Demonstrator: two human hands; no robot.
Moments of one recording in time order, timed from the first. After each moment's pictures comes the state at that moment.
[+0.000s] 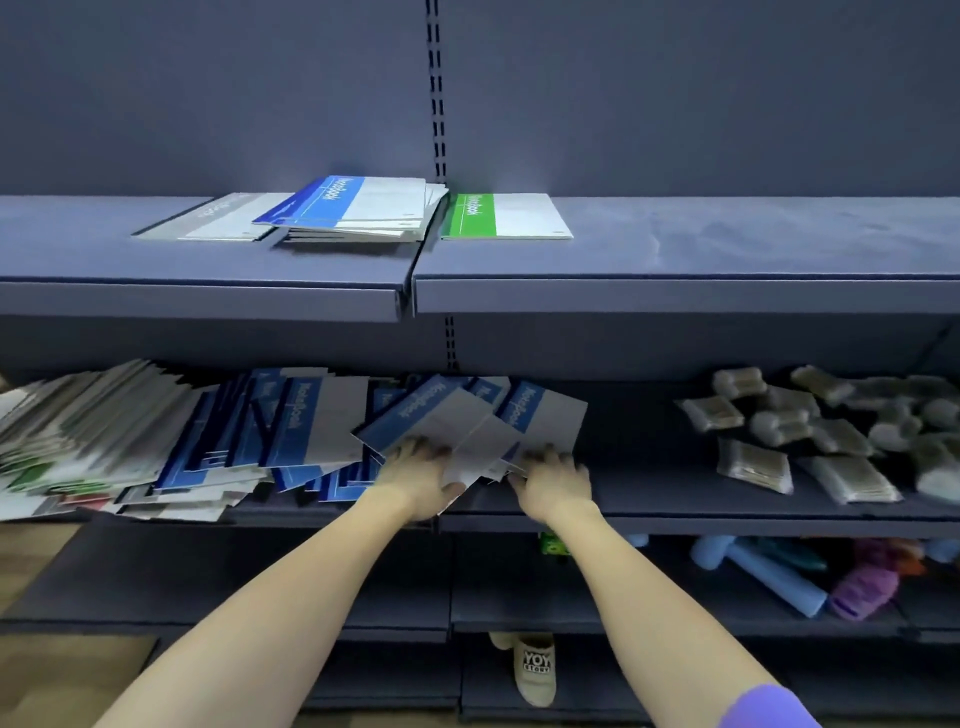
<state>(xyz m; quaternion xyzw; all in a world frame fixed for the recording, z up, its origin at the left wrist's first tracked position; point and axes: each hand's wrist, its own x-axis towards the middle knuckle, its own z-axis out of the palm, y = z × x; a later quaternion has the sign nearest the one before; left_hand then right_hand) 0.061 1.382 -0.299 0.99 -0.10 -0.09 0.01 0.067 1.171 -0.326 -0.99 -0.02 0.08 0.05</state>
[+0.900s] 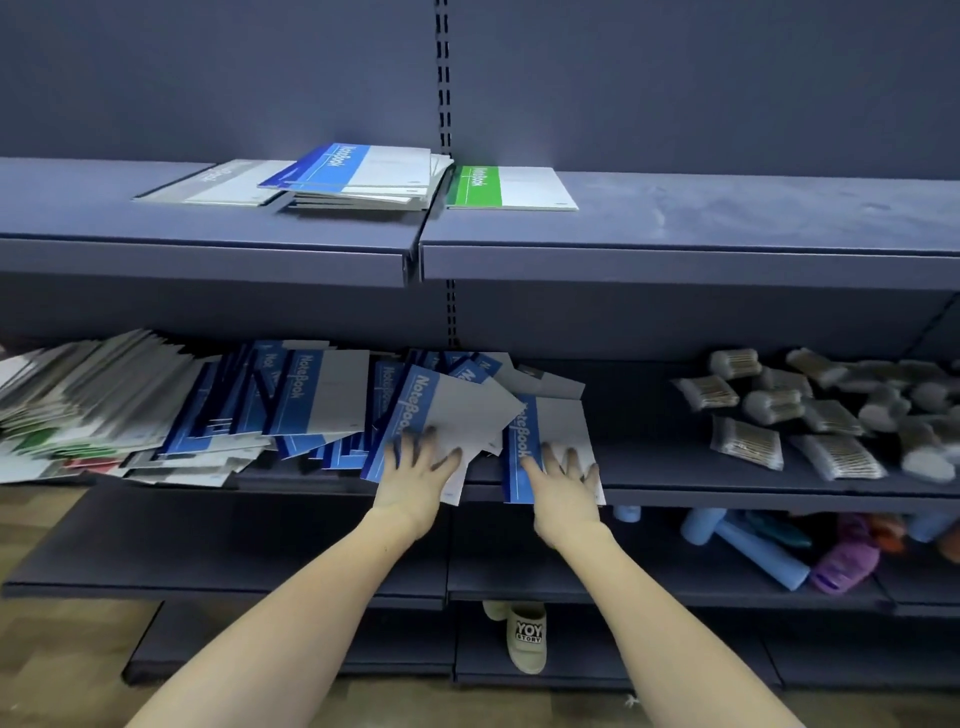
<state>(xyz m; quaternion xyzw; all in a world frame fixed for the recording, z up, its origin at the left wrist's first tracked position) 0.017 1.378 -0.336 0.98 -0.10 -0.05 -0.14 0.013 1.162 -0.346 -0.99 -0.06 0.09 -0.01</state>
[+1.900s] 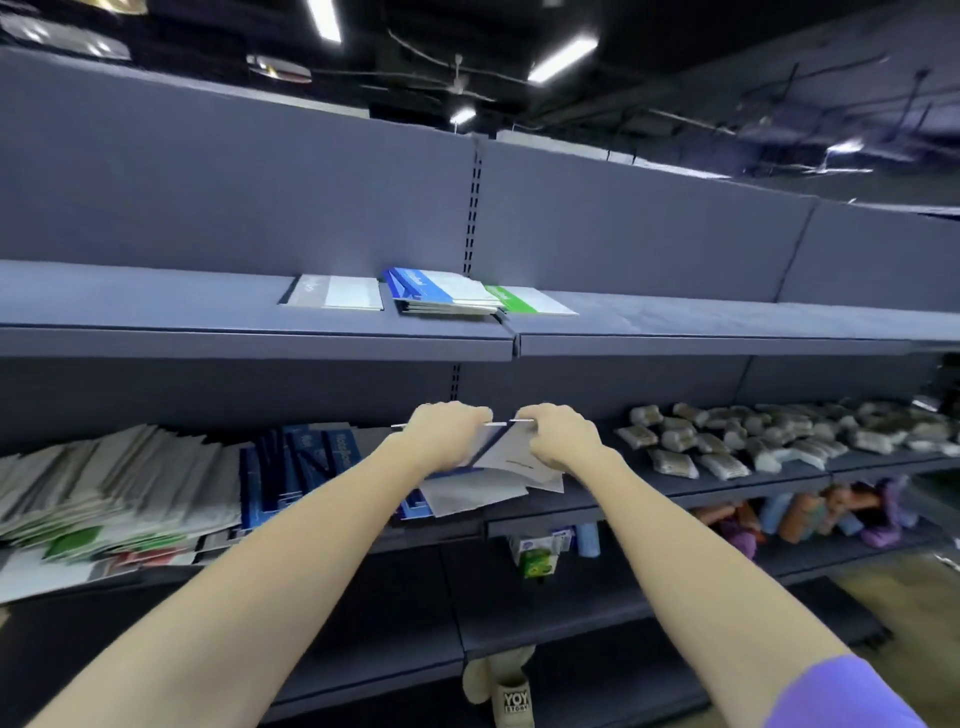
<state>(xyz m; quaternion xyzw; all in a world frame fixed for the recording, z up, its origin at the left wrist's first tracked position) -0.034 1.493 -0.123 0.94 -0.32 0.09 0.02 -0.077 1.318 -0.116 -0.99 0.07 -0.06 0.10</state>
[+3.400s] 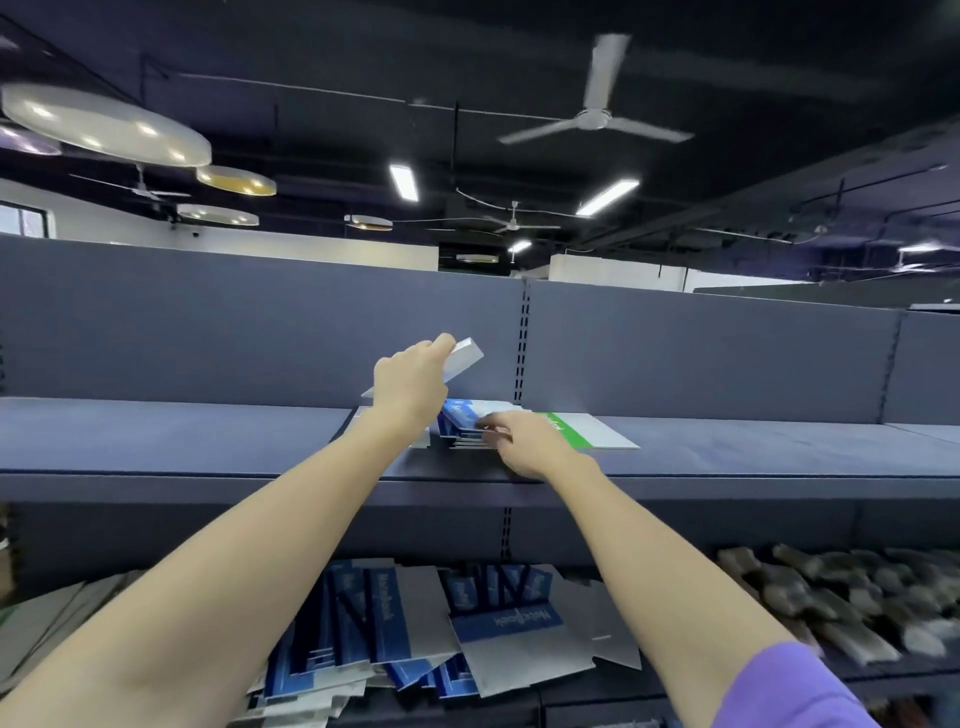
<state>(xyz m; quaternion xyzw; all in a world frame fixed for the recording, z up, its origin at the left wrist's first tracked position) 0.049 1.557 0.048 0.90 -0.11 0.41 0.11 0.058 1.373 -0.008 -0.96 -0.12 -0.17 0.16</state>
